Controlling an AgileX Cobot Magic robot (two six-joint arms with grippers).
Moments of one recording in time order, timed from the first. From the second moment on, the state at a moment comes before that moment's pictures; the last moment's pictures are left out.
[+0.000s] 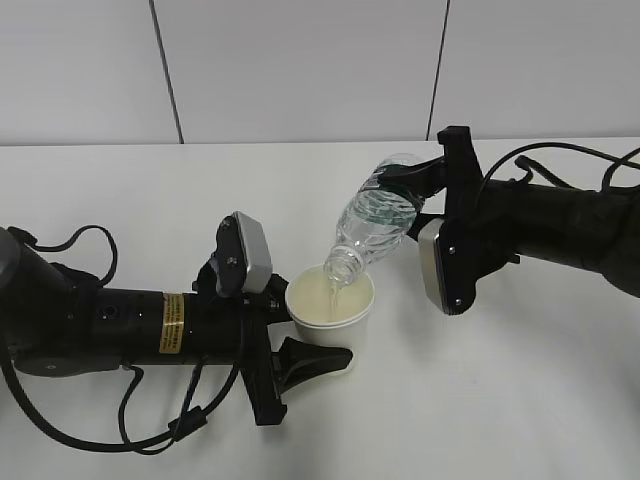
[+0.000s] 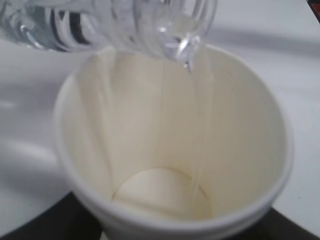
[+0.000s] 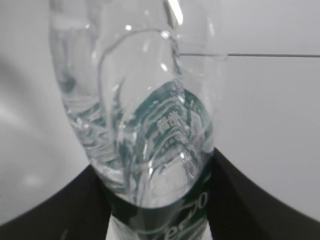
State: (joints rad) left arm -0.46 2.08 -0.78 1.02 -1.00 -0.30; right arm 0.17 1.85 -0.81 -0.75 -0.78 -1.17
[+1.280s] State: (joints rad) left arm -0.46 2.08 -0.78 1.02 -1.00 -0.30; right arm 0.17 1.85 -0.81 -0.69 -0.79 -1.29
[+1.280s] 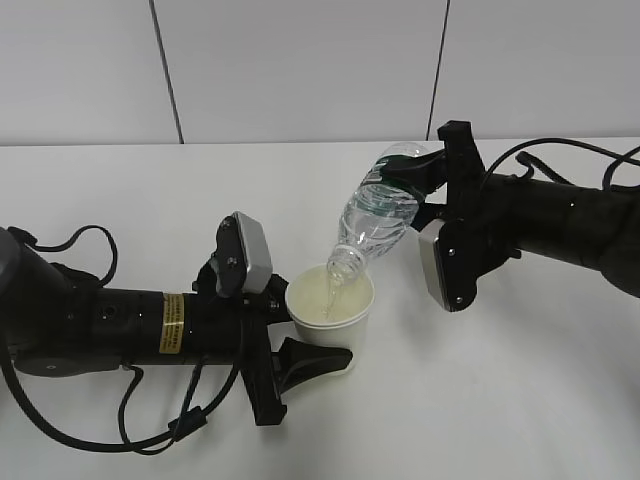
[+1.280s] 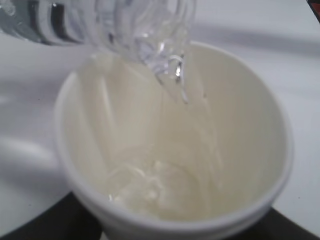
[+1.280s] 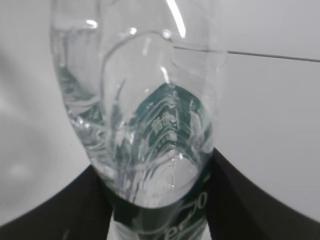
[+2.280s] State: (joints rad) left arm -0.46 2.08 -0.78 1.03 -1.00 -0.30; right arm 0.17 1.85 -0.81 -0.69 -0.80 -1.30
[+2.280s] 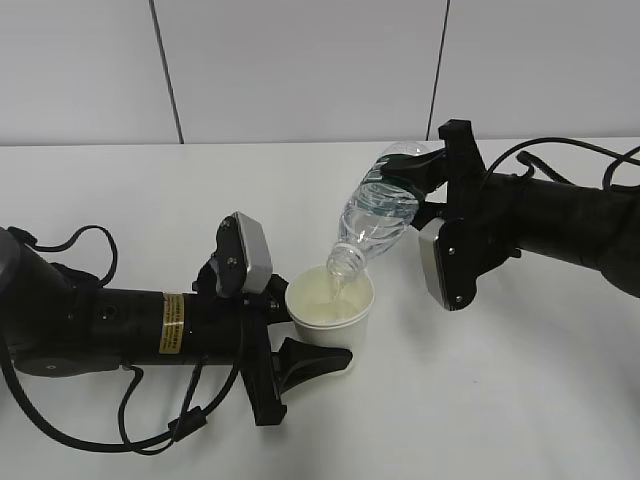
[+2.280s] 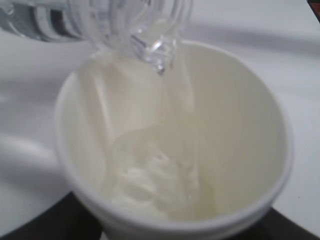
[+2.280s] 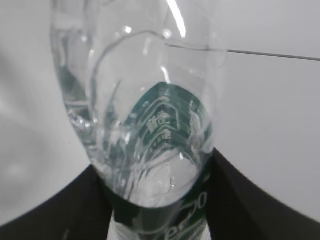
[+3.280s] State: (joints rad) left arm -0.46 2.08 -0.78 1.03 -1.00 -0.30; right arm 0.17 1.85 -0.81 -0.68 -0.80 -1.30
